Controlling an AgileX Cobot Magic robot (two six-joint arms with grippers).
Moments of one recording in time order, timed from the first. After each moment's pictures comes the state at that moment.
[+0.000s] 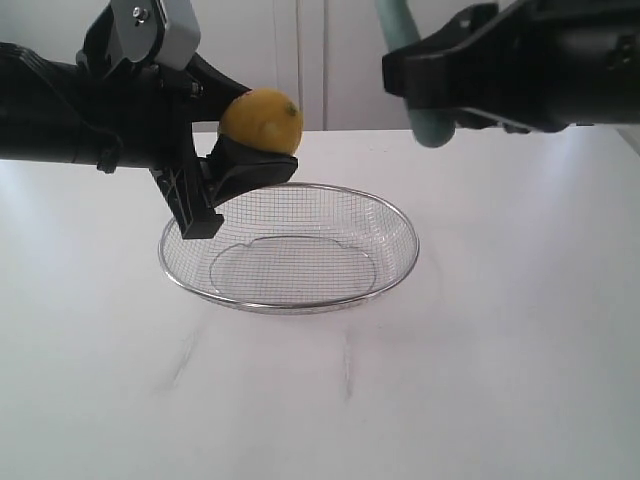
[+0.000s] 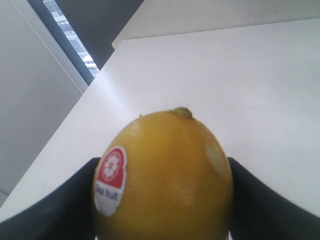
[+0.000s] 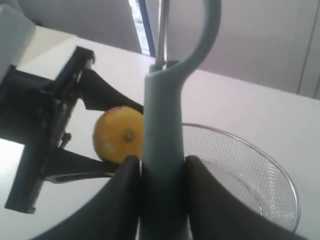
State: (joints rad) left arm -0.50 1.35 -0.98 -1.40 0.57 1.96; right arm 0.54 1.00 -0.98 0.52 0.44 -0.36
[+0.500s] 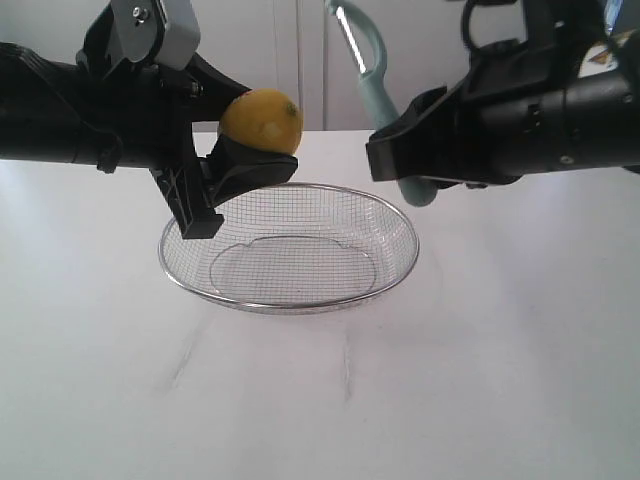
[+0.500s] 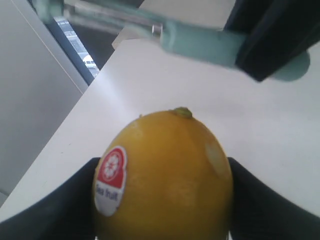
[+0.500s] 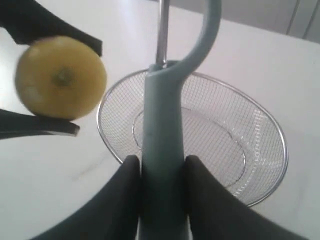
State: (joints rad) left arm -0.50 1.35 -0.98 -1.40 0.57 1.96; right arm 0.54 1.18 -0.98 0.37 0.47 -0.27
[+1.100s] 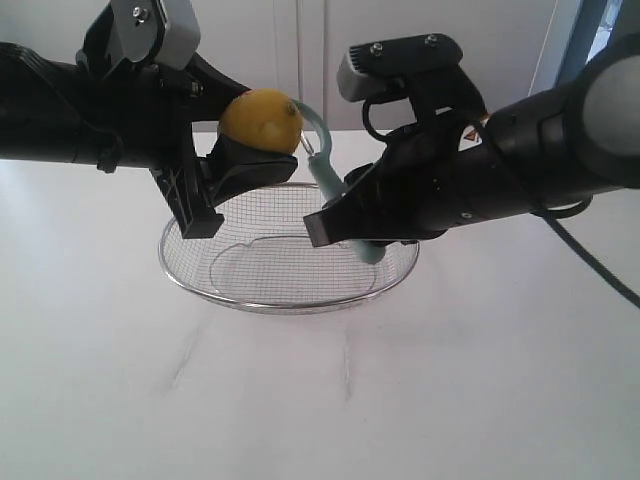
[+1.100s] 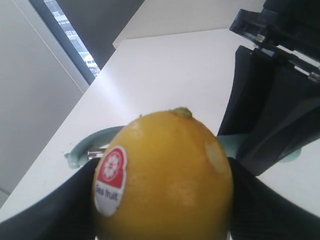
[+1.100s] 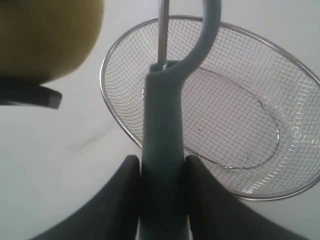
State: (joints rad) left arm -0.50 1.35 -0.98 -1.40 0.56 1.96; right arm 0.62 1.35 -0.97 0.37 0.44 -0.26
